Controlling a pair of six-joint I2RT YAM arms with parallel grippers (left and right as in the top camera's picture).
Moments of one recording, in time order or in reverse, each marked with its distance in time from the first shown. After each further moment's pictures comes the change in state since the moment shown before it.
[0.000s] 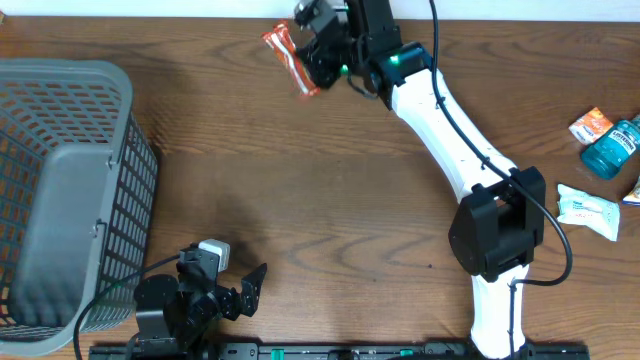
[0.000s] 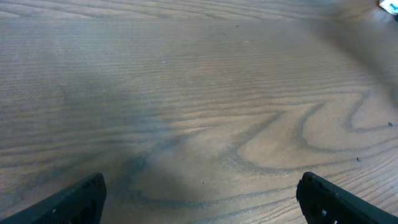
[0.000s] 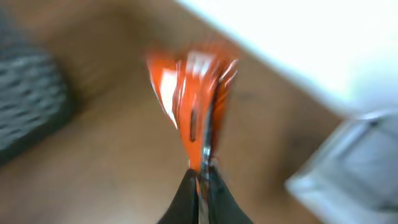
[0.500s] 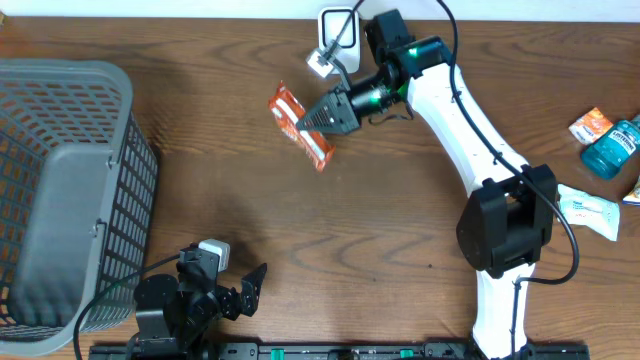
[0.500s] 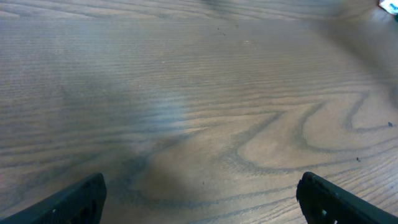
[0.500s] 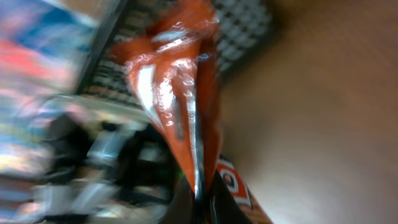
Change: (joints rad) left arm 0.000 0.000 0.000 0.000 0.000 0.000; right arm -0.060 0.000 0.000 -0.619 -0.734 -0.137
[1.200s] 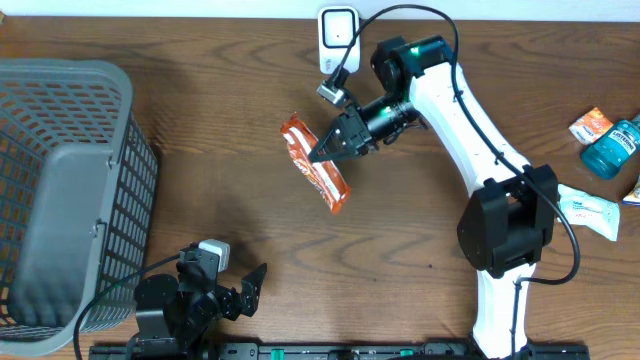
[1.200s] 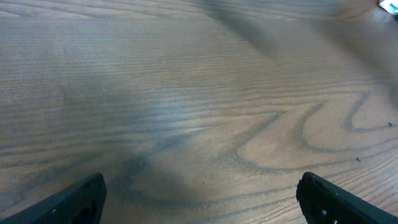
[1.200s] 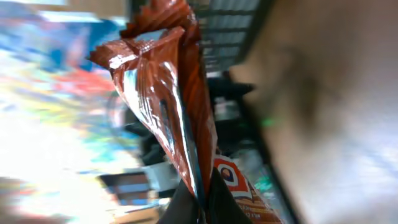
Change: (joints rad) left arm 0.000 0.000 0.000 0.000 0.000 0.000; right arm -0.008 0.000 0.003 -0.564 -0.124 -0.039
